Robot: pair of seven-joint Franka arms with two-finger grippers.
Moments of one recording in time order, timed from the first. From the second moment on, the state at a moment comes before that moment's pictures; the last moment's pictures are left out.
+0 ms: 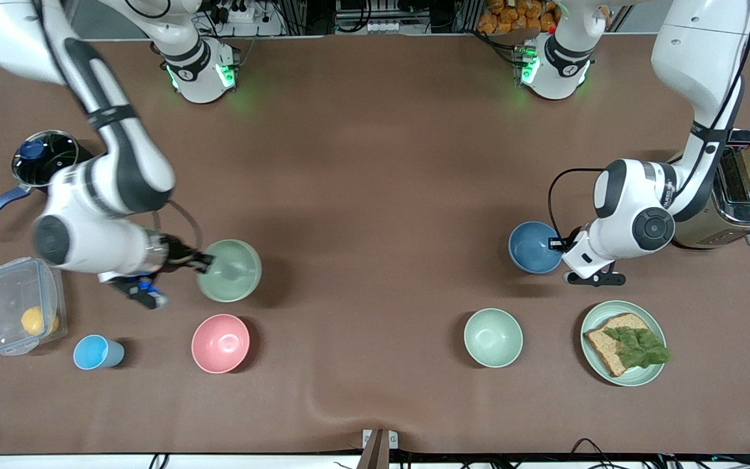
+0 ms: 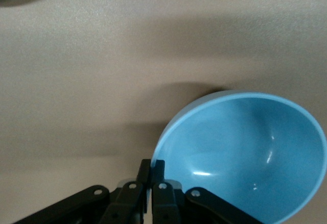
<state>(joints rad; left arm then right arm) 0.02 0.46 -0.16 -1.98 0.04 2.23 -0.12 -0.11 0.47 0.41 -1.70 0.09 2.00 0.76</state>
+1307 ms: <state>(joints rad) -0.02 0.42 -0.32 -1.75 -0.05 2.04 -0.30 0.24 0.77 0.44 -1.64 -0.14 2.47 1.51</state>
